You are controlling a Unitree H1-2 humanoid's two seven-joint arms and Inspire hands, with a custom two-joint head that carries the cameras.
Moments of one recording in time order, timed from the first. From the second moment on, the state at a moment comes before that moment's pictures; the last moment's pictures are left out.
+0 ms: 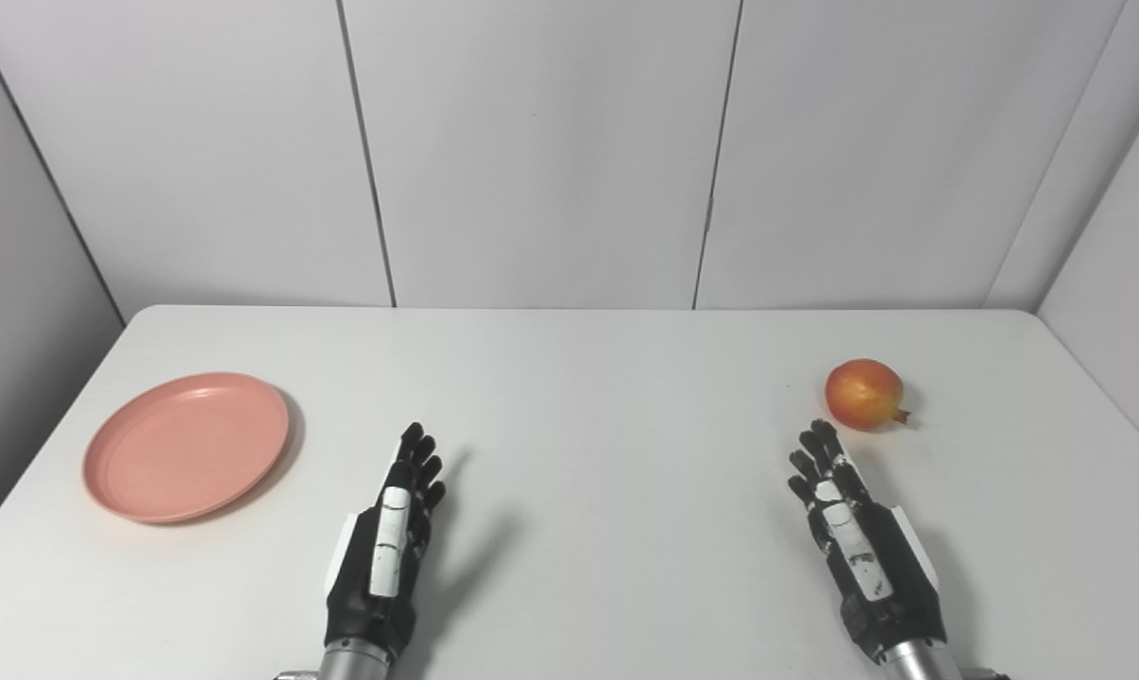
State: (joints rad) left arm 0.04 -0.03 -0.08 -0.09 -0.13 0.02 -0.03; right arm -0.01 -0.10 -0.04 -0.04 0.24 -0.01 0.17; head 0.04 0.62
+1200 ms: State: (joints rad) left arm 0.04 -0.12 -0.09 -0.05 -0.11 -0.06 0.00; right arm -0.03 -0.15 -0.10 0.03 0.29 -0.07 0.24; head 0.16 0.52
